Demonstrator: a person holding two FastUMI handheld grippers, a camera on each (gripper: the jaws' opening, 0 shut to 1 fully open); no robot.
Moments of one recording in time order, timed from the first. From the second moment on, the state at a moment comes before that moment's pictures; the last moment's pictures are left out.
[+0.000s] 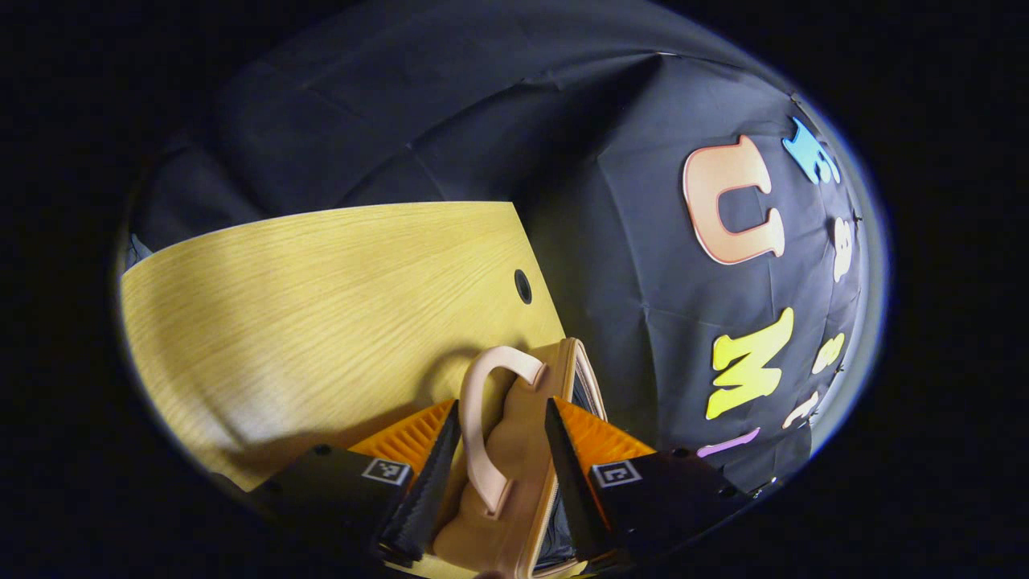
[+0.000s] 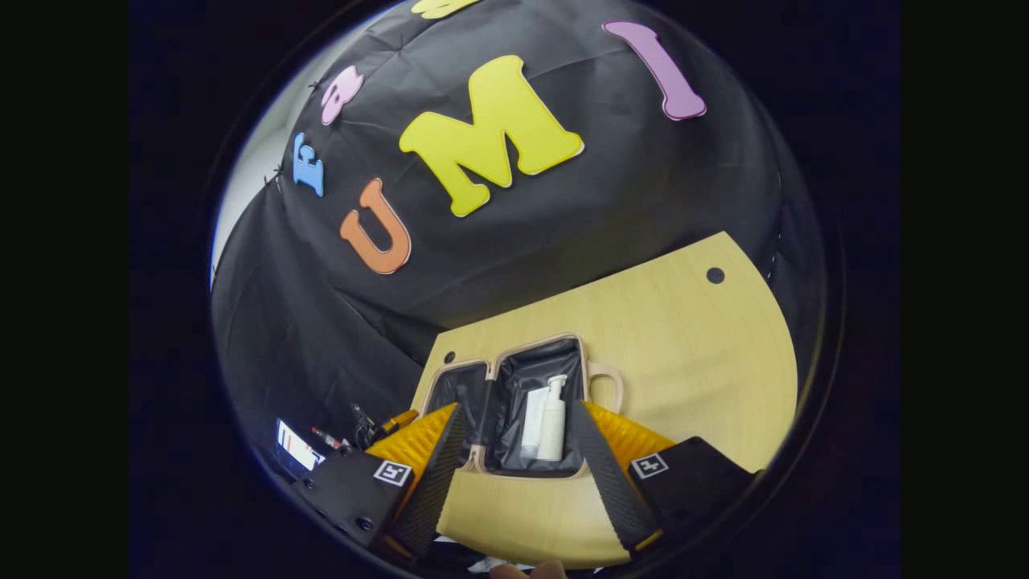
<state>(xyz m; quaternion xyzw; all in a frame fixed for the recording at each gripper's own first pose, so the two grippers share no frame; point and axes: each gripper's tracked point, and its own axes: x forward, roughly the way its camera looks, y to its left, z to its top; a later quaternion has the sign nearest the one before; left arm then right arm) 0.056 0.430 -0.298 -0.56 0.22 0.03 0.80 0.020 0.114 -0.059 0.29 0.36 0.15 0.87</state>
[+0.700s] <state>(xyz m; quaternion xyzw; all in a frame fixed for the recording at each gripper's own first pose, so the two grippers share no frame) 0.082 0.407 -0.167 -0.46 0.19 0.02 0.87 -0.006 0.062 -0.039 0.35 0.29 0.14 0.88</state>
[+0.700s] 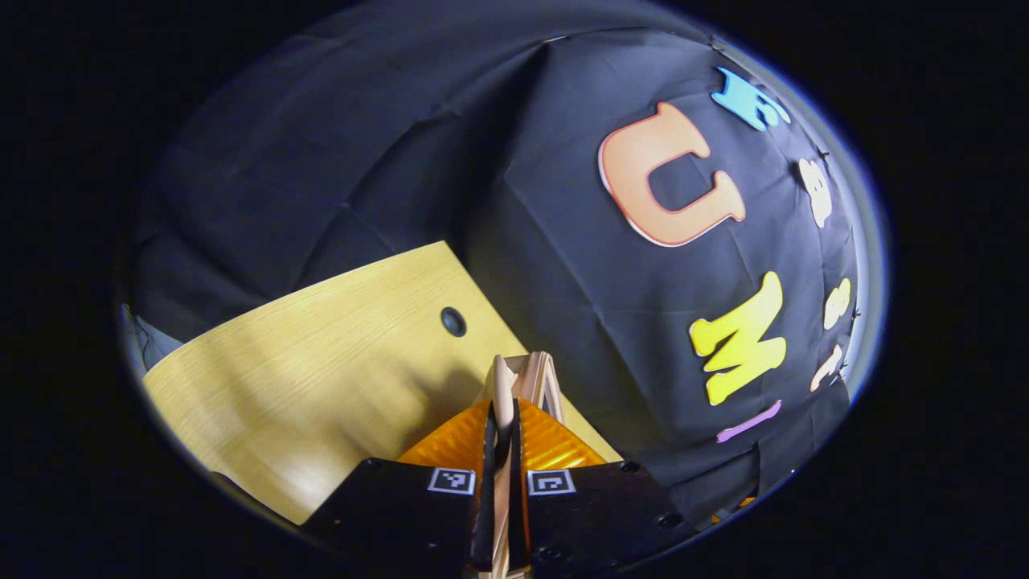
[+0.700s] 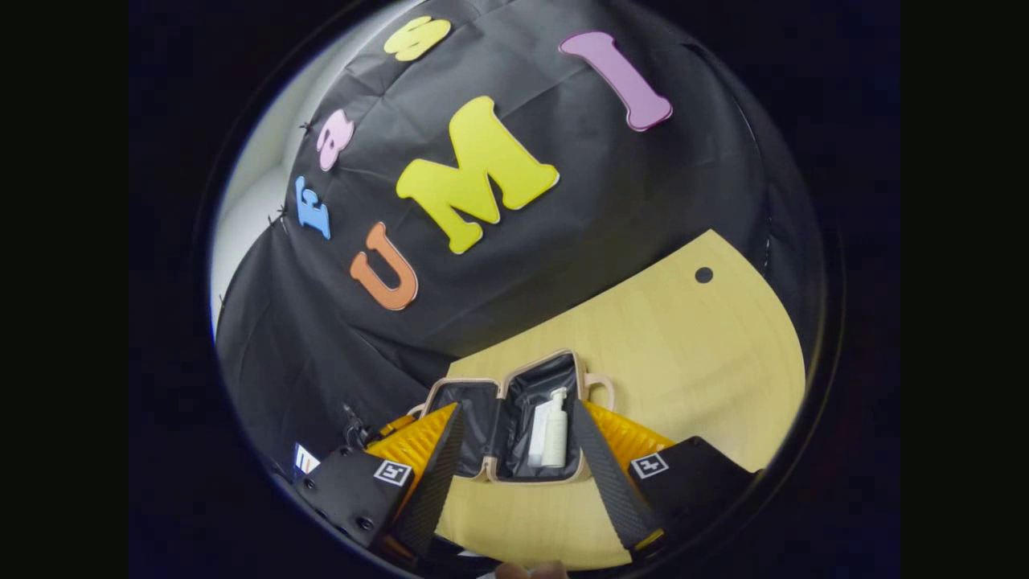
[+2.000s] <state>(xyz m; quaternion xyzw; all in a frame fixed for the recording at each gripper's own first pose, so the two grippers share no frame) 0.095 -0.056 -0.159 -0.06 0.24 -0.12 0.96 -0.078 -0.184 -0.028 0.15 0.18 -0.08 0.97</state>
